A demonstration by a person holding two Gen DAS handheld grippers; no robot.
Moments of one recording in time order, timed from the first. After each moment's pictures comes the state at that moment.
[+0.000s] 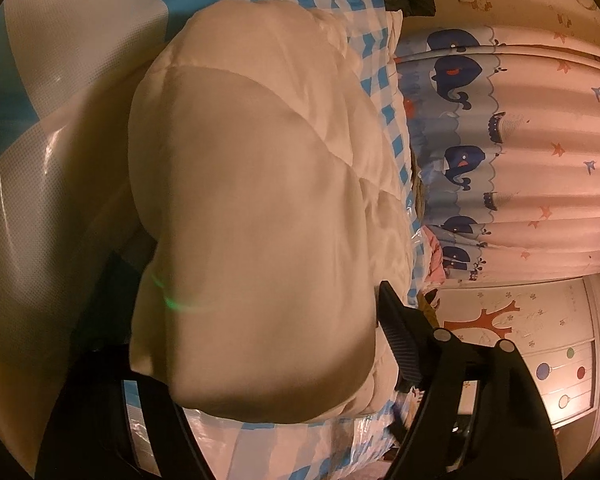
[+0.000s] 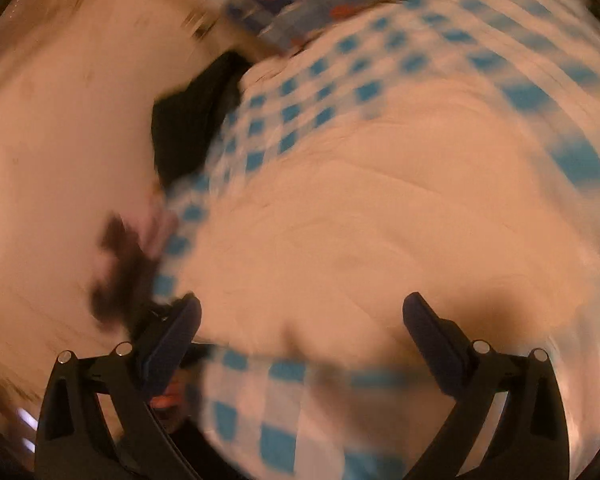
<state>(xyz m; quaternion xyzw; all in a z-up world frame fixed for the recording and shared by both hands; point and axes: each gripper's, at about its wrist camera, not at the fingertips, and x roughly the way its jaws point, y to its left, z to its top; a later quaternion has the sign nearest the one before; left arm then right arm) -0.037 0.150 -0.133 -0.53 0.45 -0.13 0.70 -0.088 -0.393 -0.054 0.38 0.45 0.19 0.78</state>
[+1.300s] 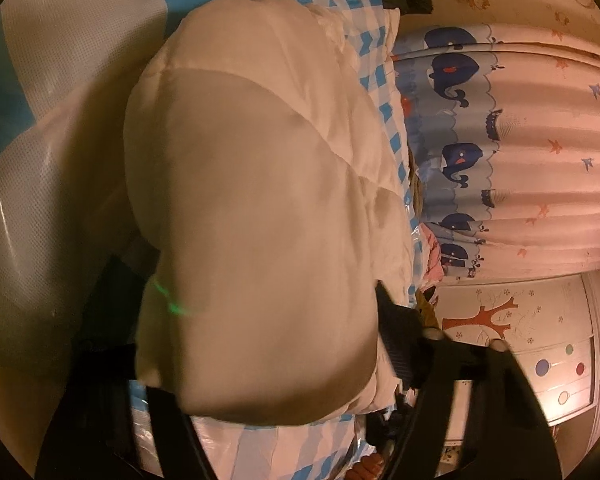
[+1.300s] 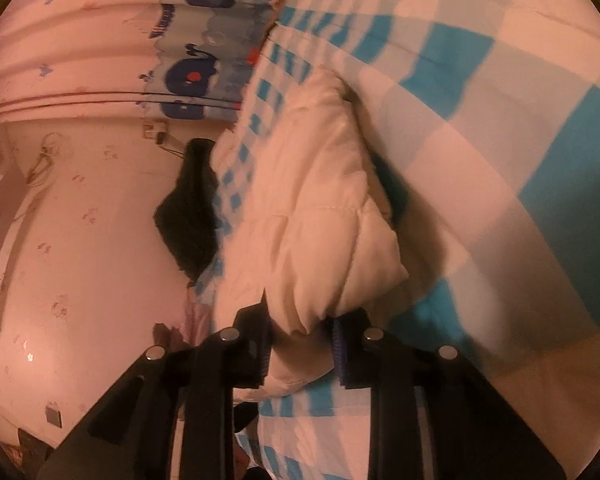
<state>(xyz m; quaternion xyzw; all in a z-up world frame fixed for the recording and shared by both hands) -0.041 0.156 -0.135 -0.52 0.45 -0.14 0.71 -0.078 -0.446 -0.121 0.54 0.38 0.19 0.73</state>
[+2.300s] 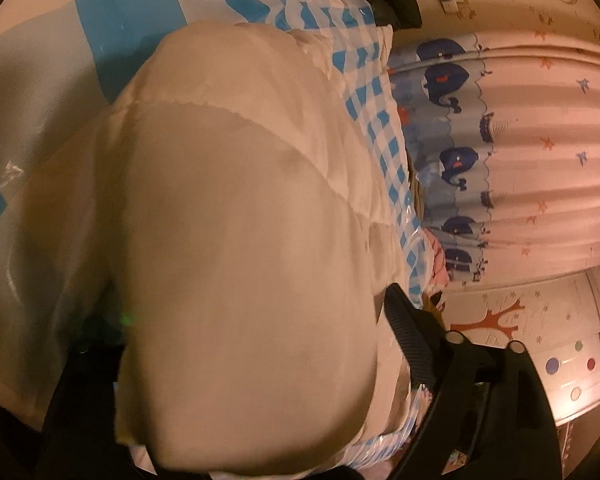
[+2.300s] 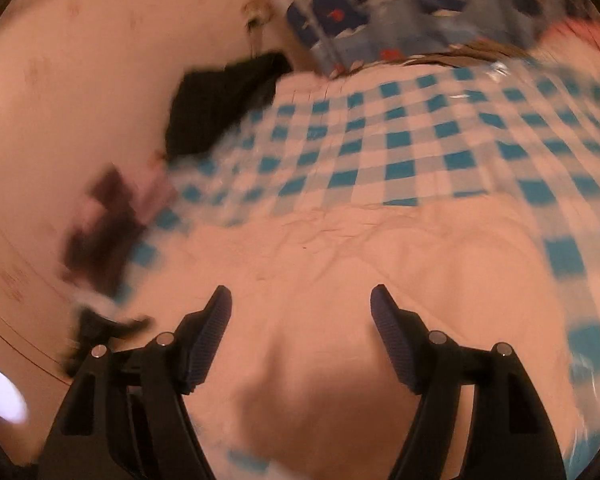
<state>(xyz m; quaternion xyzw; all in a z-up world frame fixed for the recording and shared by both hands) -0.138 0.162 -0.114 -0.52 0.43 -0.11 0.73 -0.075 -0.261 -0.030 0.09 0.44 0.21 0.87</state>
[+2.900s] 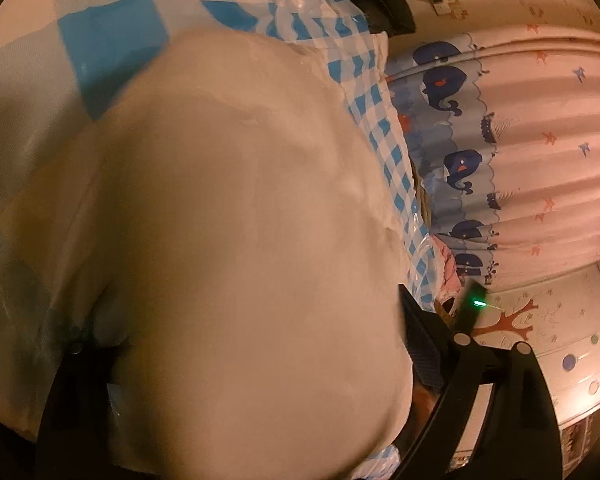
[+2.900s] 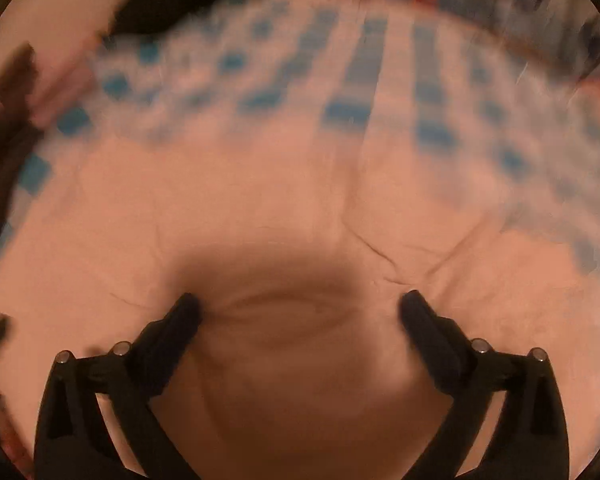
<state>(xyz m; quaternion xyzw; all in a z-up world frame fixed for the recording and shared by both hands) -0.139 0.153 -0.109 -0.49 0.41 -0.10 0.76 0.023 -0.178 -0.103 -0.02 0.53 0.17 0.83</state>
